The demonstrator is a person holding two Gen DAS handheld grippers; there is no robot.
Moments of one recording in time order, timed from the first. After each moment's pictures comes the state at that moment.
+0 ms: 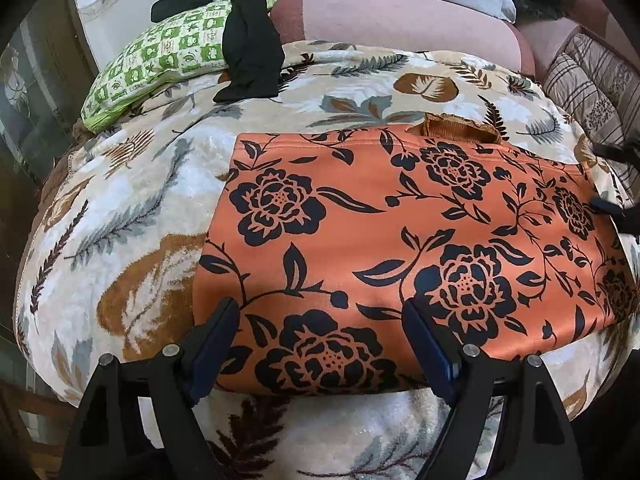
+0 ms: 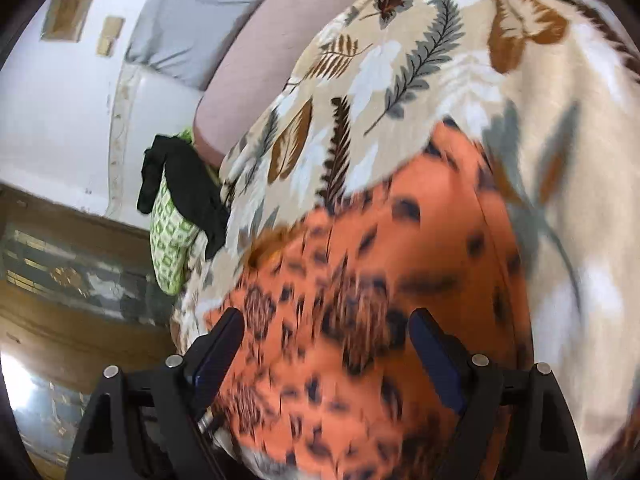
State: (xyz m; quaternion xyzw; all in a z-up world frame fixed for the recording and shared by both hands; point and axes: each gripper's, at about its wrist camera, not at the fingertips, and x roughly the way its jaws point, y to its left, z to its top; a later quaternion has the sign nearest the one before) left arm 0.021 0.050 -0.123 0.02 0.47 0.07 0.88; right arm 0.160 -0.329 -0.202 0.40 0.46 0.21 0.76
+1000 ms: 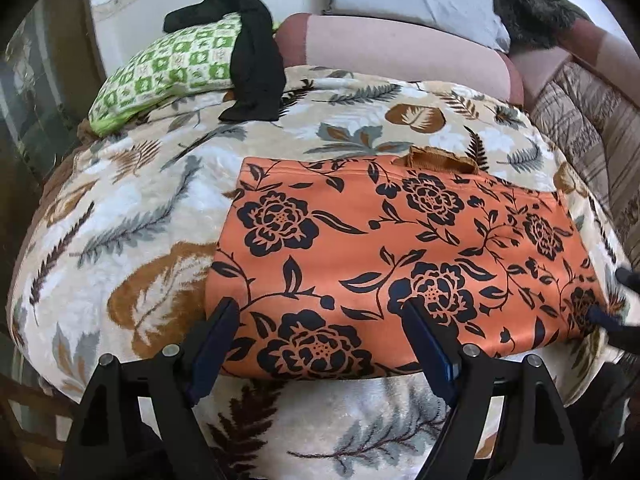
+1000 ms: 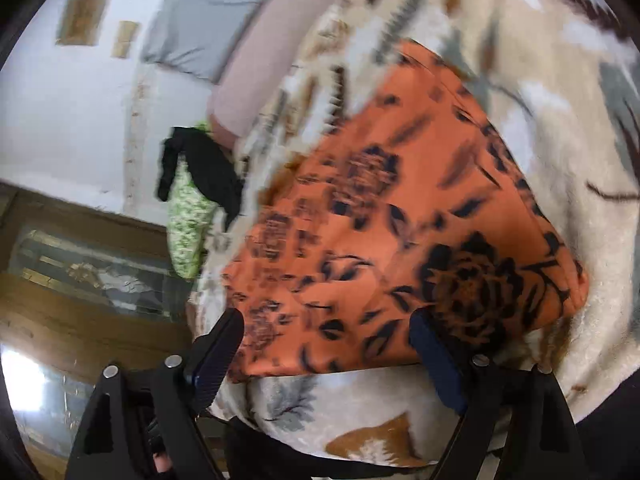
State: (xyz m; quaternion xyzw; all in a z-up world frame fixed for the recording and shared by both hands) left arm -0.003 0.052 -0.092 -0.02 0.43 0.06 0.90; right arm 0.018 -0.298 -0.202 0.42 0.43 0.24 0.76
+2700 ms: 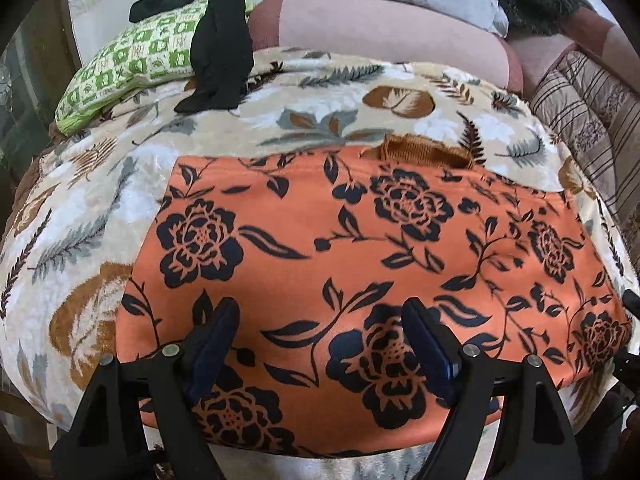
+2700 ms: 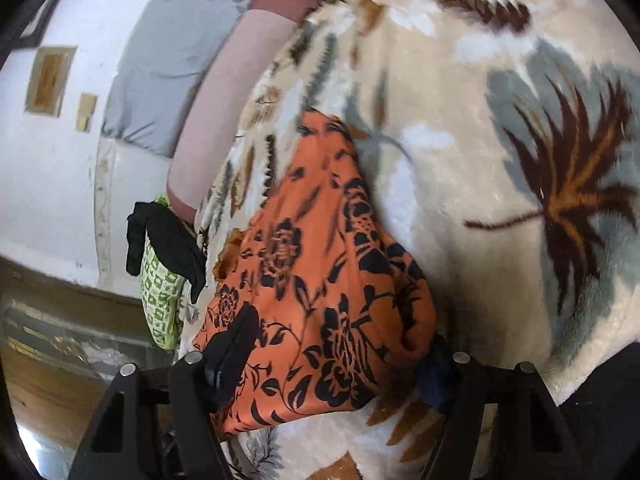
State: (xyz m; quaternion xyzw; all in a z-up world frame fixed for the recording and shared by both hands) left arm 0.059 0.012 -0.123 -0.02 0.45 0.05 0.89; right arm 0.016 -0.348 -0.228 0.47 0.39 0.10 0.78
